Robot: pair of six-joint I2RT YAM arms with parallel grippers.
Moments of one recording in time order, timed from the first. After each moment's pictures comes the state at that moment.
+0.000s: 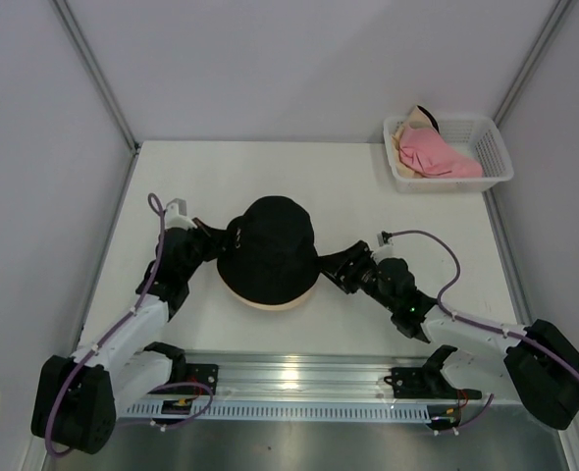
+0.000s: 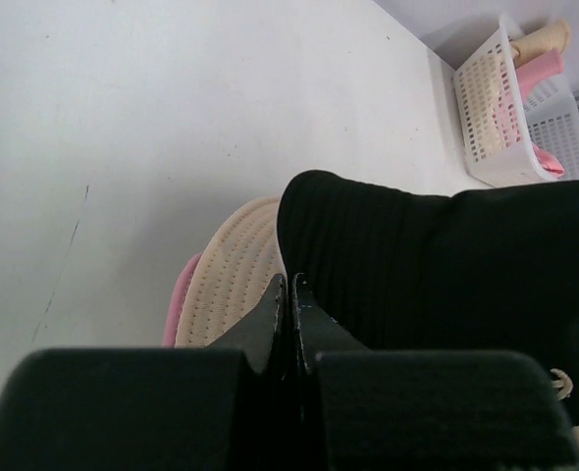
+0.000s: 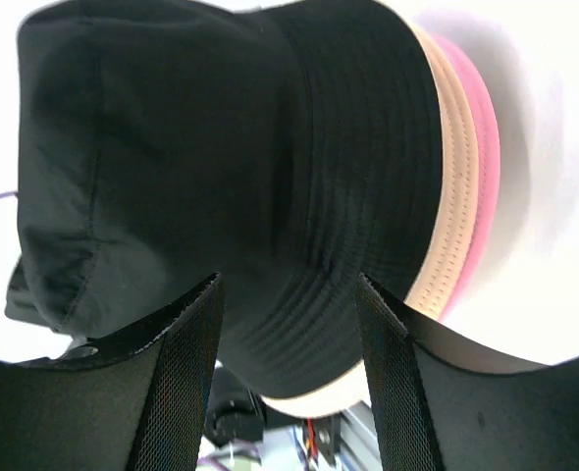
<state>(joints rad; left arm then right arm) -0.25 0.98 0.44 0.23 0.04 -0.72 0.75 1.11 0.33 0.56 -0.01 1.31</state>
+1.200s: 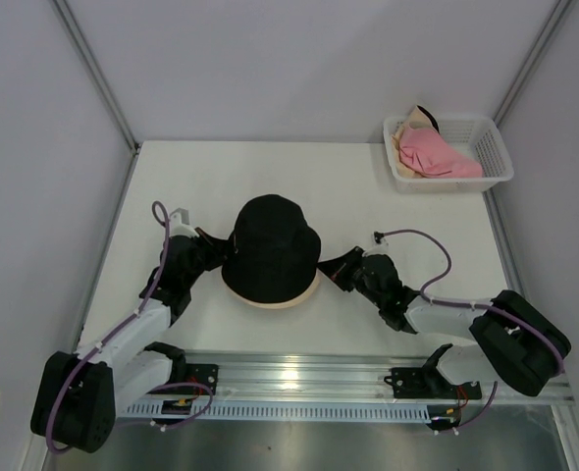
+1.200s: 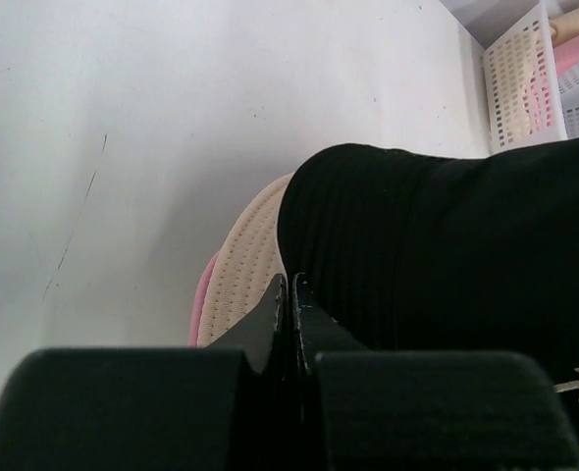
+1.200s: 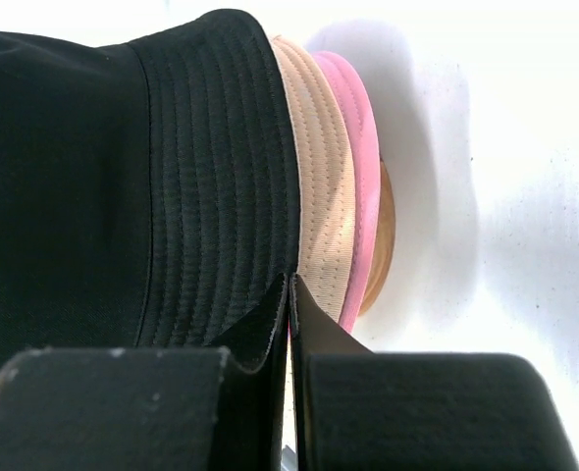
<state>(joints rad) -0.26 0.98 0.36 0.25 0.02 -0.74 0.76 1.33 0.37 0.63 0.10 1.24</state>
